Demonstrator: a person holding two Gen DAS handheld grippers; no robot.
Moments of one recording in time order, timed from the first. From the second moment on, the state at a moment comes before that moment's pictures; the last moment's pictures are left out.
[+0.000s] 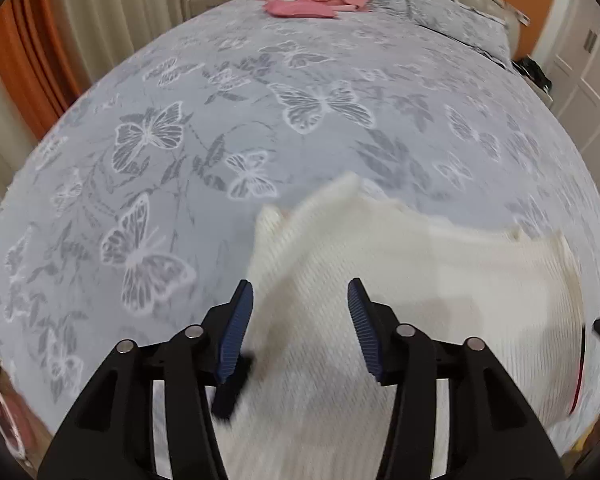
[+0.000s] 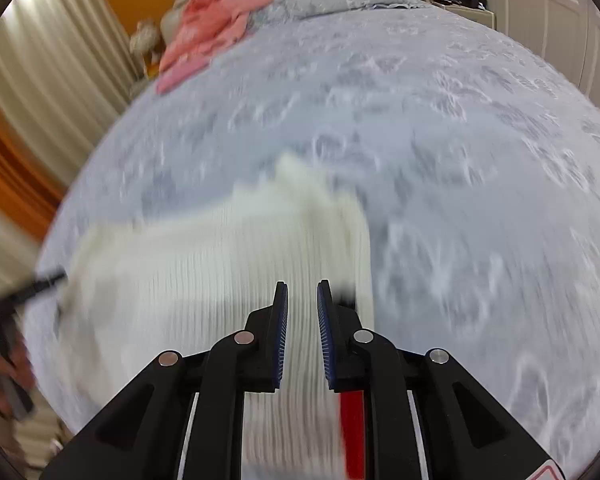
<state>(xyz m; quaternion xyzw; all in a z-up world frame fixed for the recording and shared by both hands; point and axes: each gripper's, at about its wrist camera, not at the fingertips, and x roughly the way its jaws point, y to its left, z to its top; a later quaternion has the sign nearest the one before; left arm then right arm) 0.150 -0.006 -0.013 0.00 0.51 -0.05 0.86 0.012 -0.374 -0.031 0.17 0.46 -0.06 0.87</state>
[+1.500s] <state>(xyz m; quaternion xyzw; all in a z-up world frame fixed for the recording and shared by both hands) 0.037 0.069 -0.035 -0.06 0.60 -0.05 0.80 -0.088 -0.417 -0.047 0.23 0.51 -0.06 0.83</state>
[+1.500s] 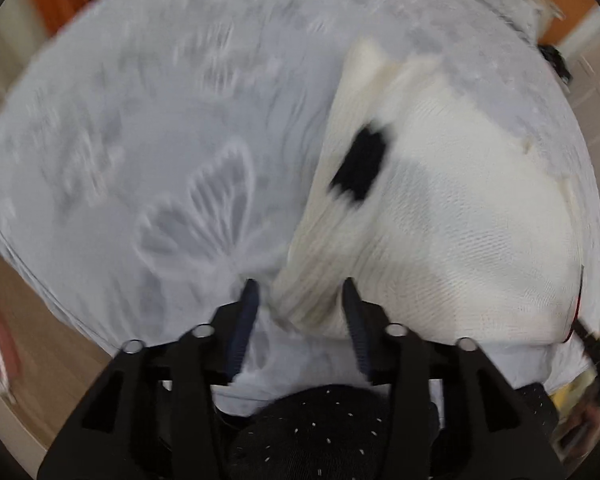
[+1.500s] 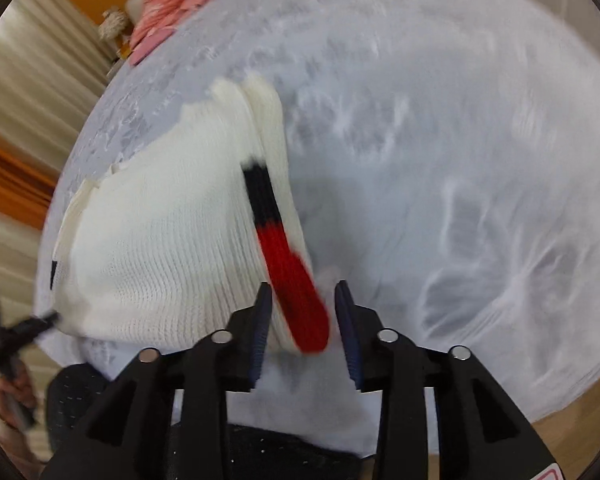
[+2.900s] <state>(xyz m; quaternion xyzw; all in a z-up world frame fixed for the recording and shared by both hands) 0.200 -0.012 -0.066 0.03 0.57 -0.02 0.82 0.099 -0.398 -0.064 0.19 0.52 -0.05 0.83</state>
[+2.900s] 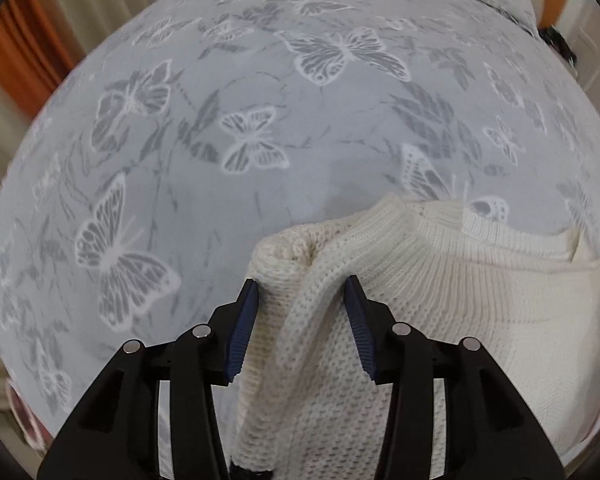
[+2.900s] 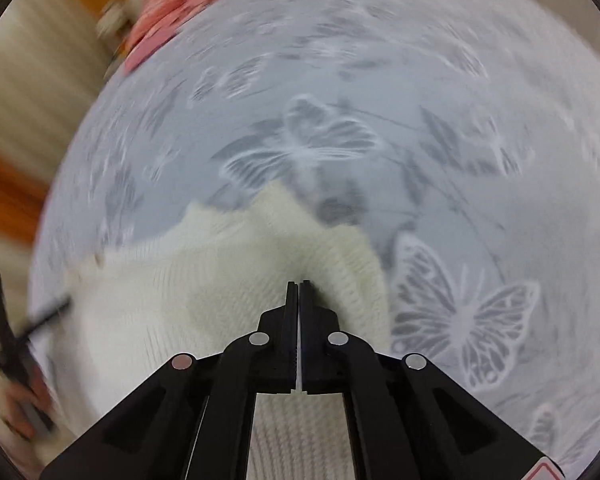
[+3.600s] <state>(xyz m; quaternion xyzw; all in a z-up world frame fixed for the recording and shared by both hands) 0.135 0.057 -0.092 -0.19 0.62 -0.06 0.76 0.019 -0.432 -0.111 0.33 0.53 0.00 0.78</state>
